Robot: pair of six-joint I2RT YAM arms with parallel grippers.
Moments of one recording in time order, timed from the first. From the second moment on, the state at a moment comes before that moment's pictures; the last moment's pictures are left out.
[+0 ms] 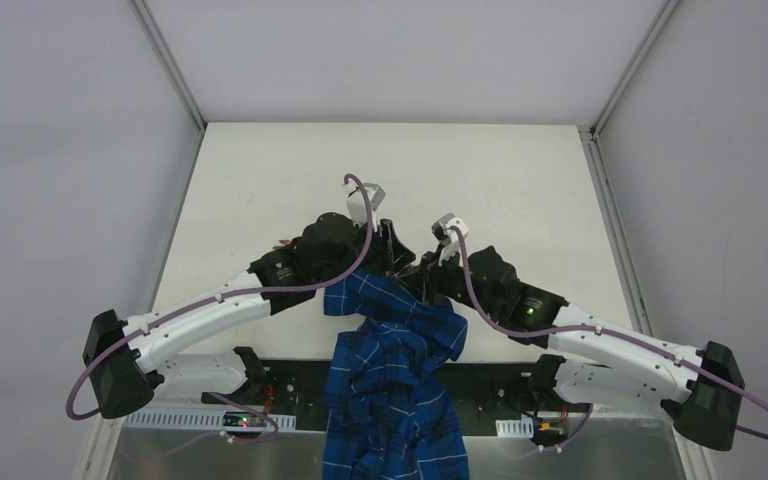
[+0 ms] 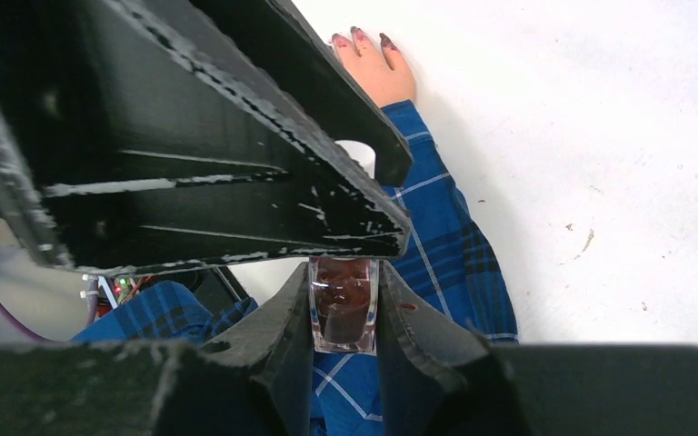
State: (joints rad) left arm -0.96 1.11 0.90 -0.12 -0.07 -0.62; right arm 1.04 0.93 0.64 -0.01 0.07 0.43
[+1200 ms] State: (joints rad) left arm -0.95 0.98 0.88 0.02 0.22 -0.60; right arm 0.67 0.96 0.59 0.42 -0.87 0.69
